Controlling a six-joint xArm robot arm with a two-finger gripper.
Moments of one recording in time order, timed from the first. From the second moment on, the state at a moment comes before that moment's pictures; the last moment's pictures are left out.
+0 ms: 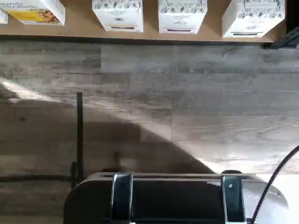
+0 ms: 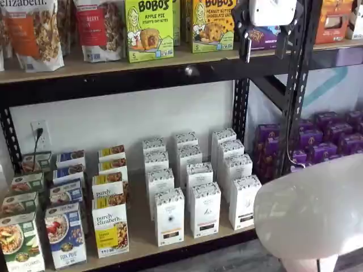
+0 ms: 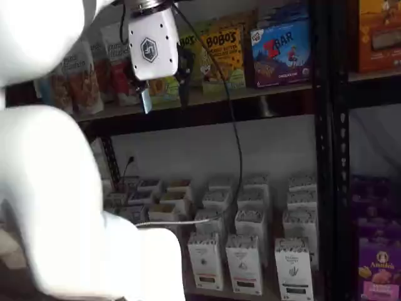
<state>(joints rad) 0.02 -0.77 -1.08 0.04 1.85 0.04</state>
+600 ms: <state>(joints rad) 0.04 -0.79 -1.00 -0.01 1.79 0.05</state>
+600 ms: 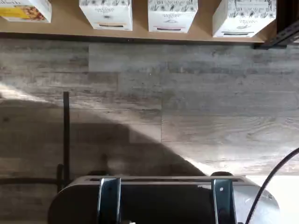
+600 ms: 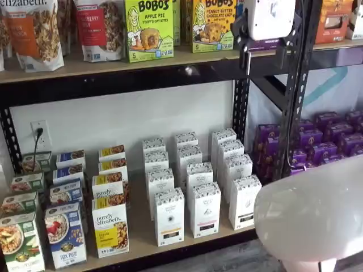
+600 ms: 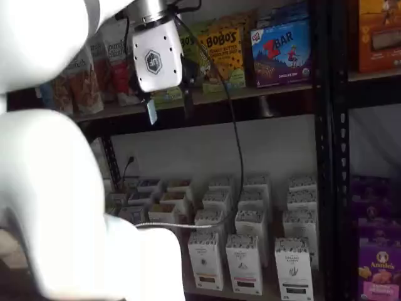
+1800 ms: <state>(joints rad) -0.10 -0.62 -0.41 -0.07 0.99 -0.05</state>
